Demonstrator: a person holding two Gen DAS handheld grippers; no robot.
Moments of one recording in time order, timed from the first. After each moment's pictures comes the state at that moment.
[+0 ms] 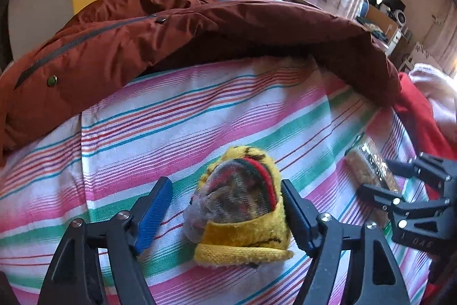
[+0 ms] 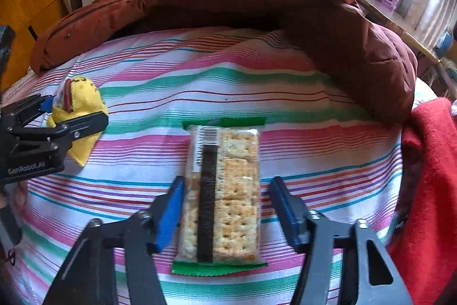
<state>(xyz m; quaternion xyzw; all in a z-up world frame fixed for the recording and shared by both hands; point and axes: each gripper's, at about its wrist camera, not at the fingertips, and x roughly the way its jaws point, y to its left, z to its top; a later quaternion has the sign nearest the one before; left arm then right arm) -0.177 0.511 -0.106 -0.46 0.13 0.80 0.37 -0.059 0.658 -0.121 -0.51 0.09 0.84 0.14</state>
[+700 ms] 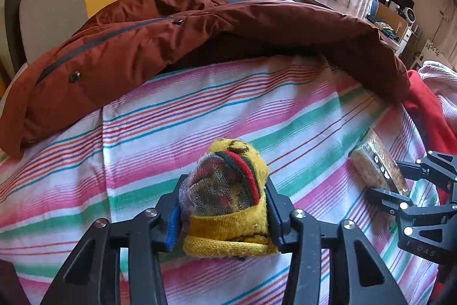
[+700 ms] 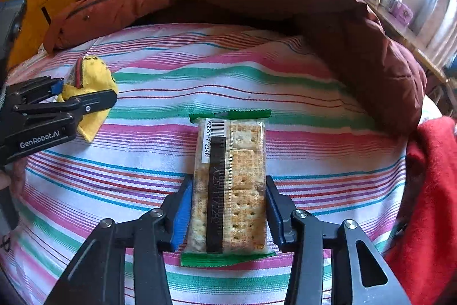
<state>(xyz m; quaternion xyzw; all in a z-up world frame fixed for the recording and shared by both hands) -0.164 0.492 -0.100 -0.45 0.15 0.81 0.33 -0.070 0.648 -0.123 -0.52 0.05 0.85 0.11</state>
